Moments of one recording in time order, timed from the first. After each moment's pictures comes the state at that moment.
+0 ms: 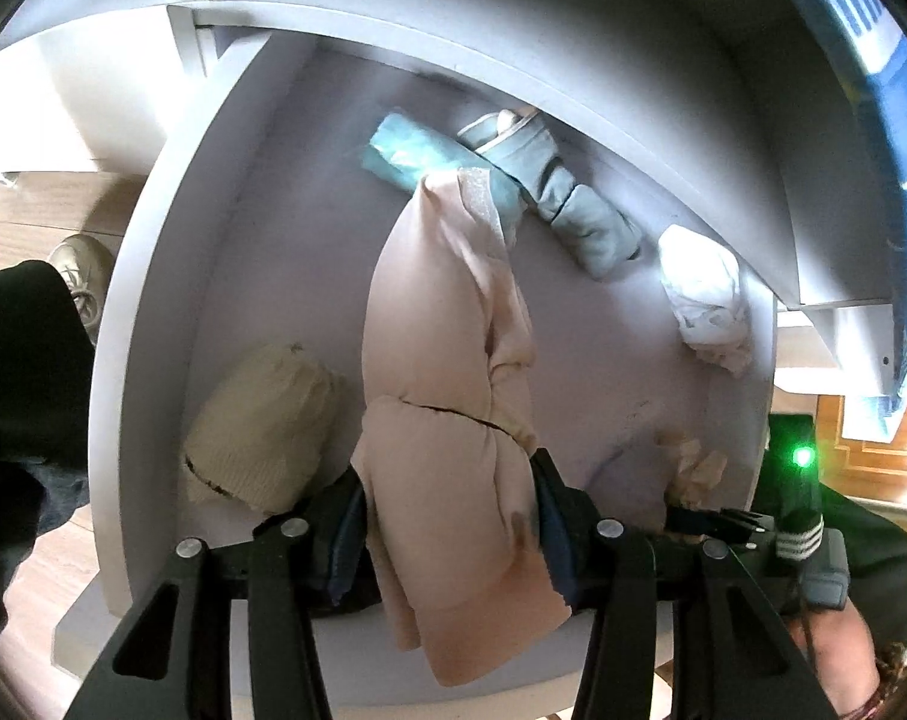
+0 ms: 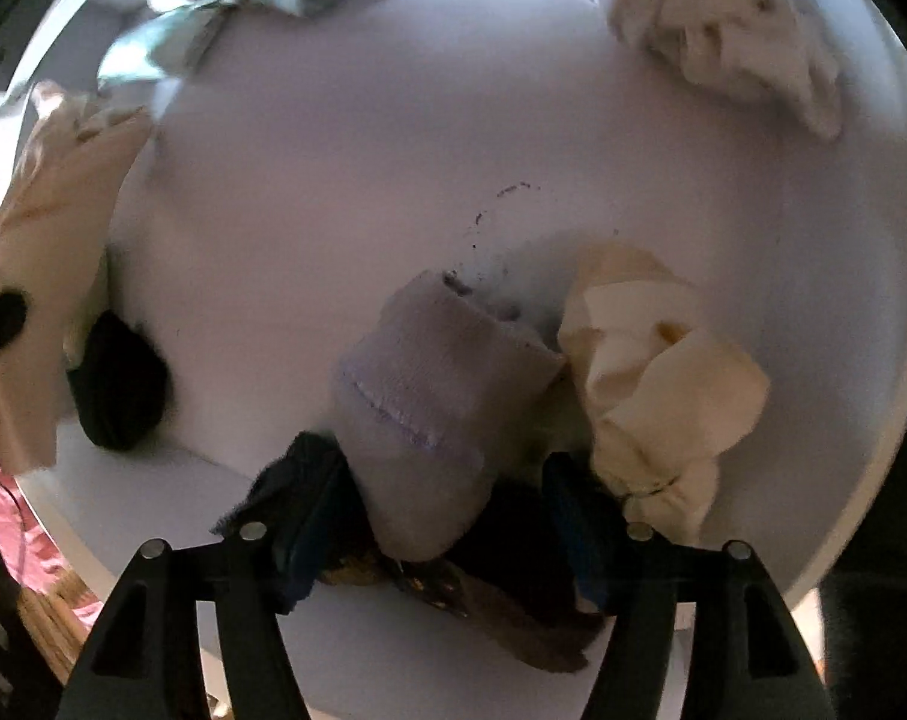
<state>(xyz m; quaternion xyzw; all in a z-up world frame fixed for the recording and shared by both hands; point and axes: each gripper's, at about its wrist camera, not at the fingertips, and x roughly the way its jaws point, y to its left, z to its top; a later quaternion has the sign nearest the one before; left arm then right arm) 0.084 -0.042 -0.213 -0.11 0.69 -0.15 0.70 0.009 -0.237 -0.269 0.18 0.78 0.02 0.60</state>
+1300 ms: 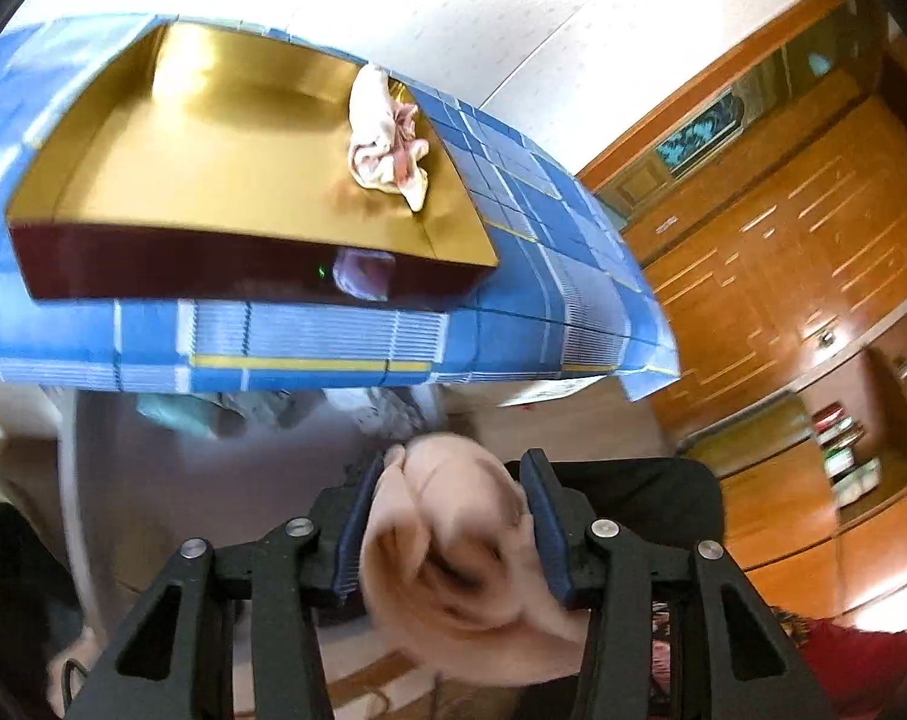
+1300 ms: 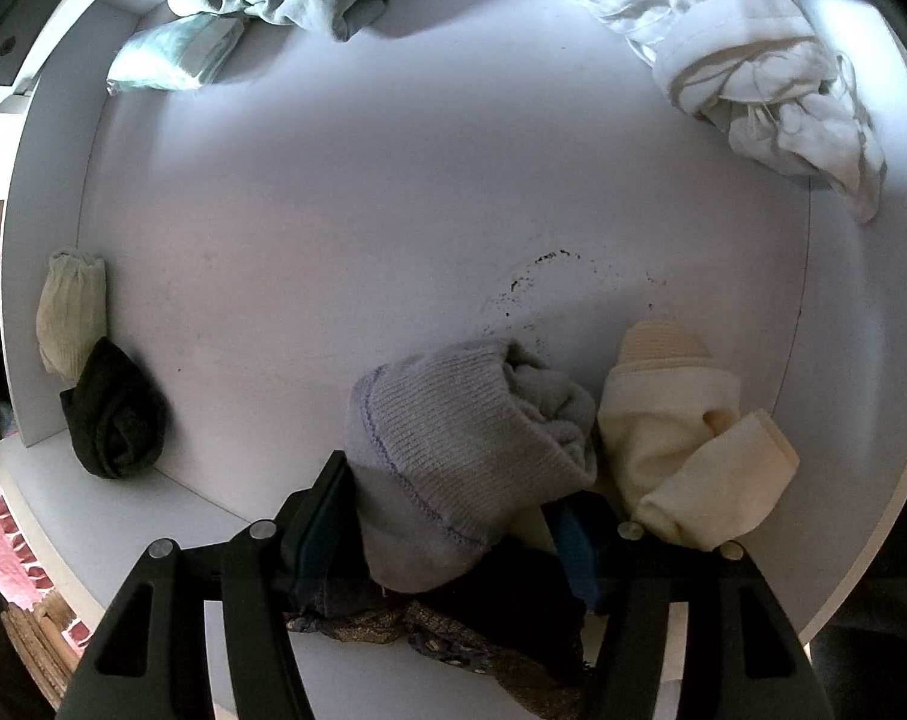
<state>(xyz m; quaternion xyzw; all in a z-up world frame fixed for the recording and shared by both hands) 0.041 -0.085 0.012 -0.11 0.51 -0.40 0.76 0.019 -0.204 -0.283 0.13 0.77 0.03 0.62</state>
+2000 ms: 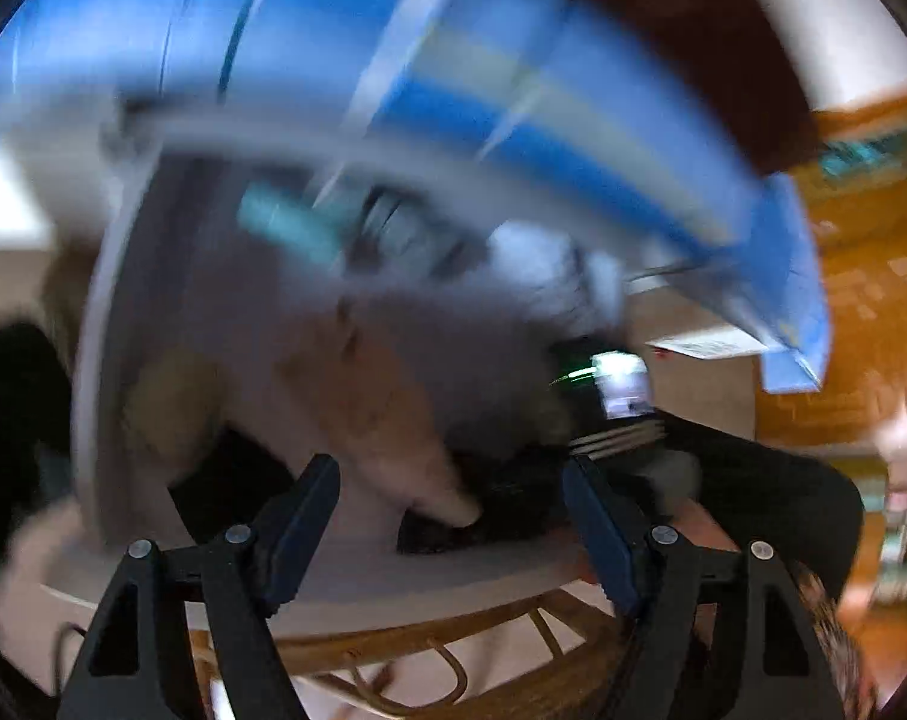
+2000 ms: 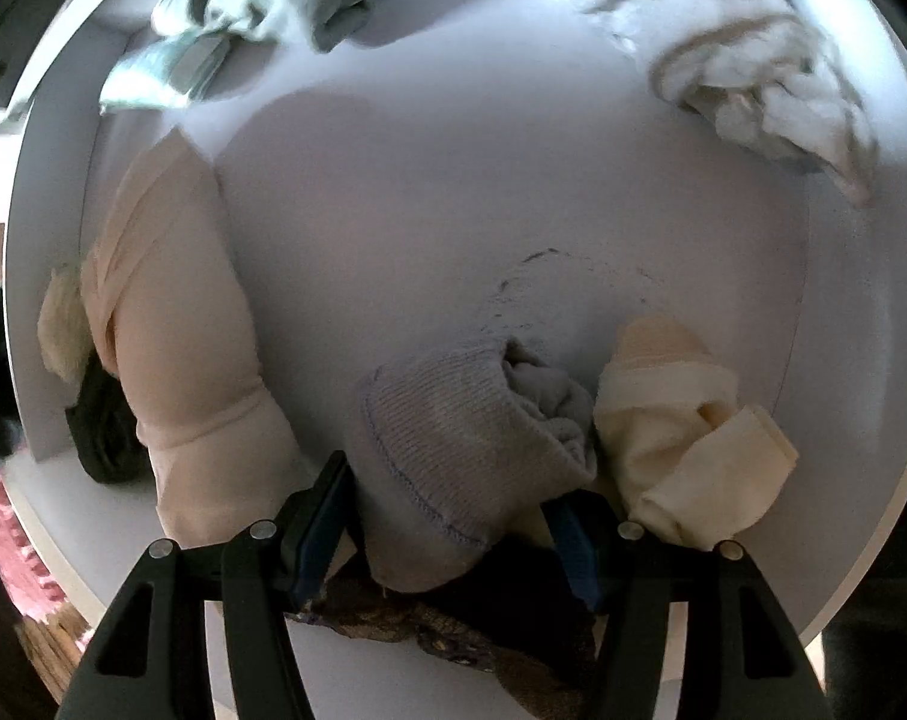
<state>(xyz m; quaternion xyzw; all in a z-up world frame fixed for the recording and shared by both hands) 0.049 -0.076 -0.142 -0.12 0.67 -0.22 0.70 0.023 -0.216 -0.282 0.16 0.77 0.01 0.62</state>
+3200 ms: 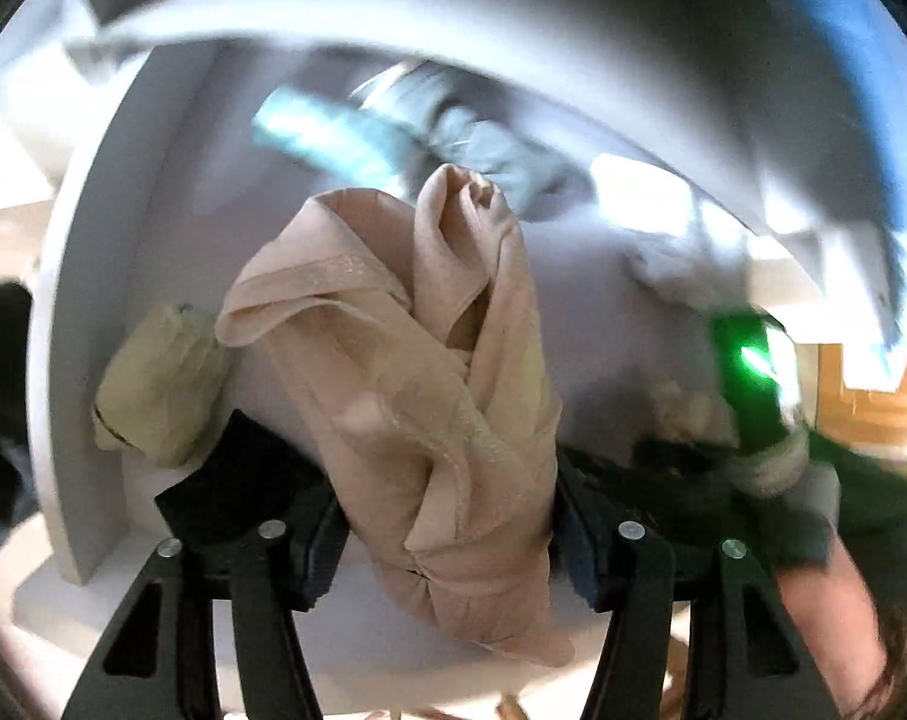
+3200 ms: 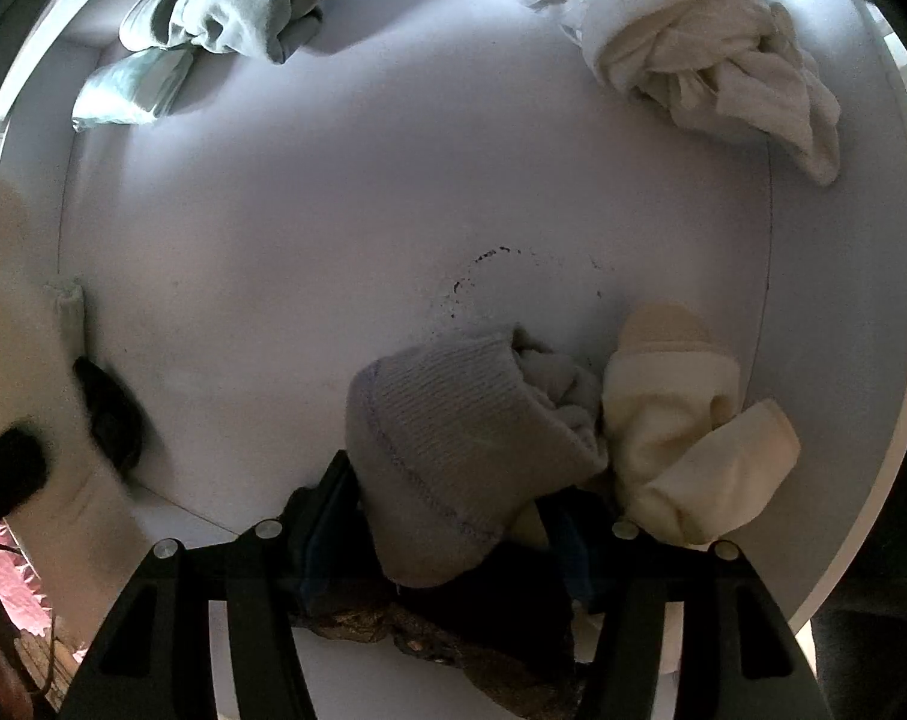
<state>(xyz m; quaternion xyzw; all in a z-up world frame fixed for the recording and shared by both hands) 0.040 -0.095 -0.193 -0.05 0.70 -0.19 0.69 0.025 -0.201 -0.286 0.14 0.77 0.00 0.62</state>
